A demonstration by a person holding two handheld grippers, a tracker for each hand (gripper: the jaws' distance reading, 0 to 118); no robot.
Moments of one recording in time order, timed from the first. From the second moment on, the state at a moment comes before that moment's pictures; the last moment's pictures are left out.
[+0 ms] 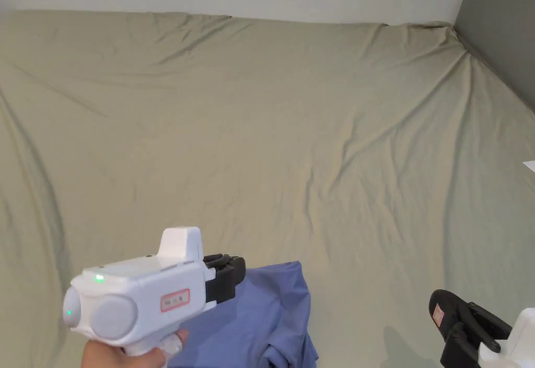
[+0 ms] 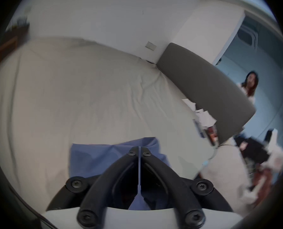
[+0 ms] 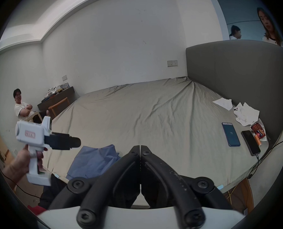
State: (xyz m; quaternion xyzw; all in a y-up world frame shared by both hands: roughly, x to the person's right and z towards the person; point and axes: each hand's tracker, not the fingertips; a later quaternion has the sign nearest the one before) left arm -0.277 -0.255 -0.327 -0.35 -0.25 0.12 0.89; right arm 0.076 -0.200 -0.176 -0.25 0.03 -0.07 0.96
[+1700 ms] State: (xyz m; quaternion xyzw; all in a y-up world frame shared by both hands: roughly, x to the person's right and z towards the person) left arm -0.355 -0.391 -0.376 -0.54 -0.30 0.37 0.69; right arm -0.035 -0.368 -0.287 -0.41 0.20 0.03 0.89
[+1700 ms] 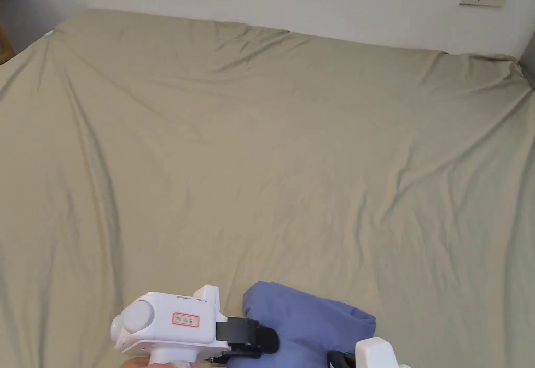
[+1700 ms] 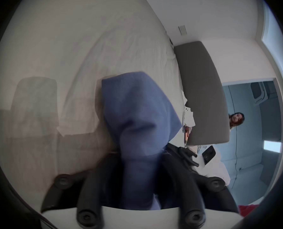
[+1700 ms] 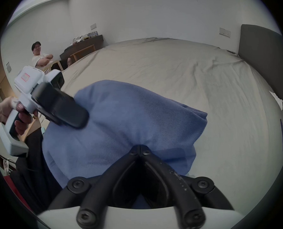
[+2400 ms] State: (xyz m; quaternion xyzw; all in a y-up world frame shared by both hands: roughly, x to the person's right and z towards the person) left arm -0.799 -0.295 -0.412 -0.63 -0.17 0.27 0.71; right arm -0.115 -0.288 -0.270 -0.44 0.29 -0.01 0.85
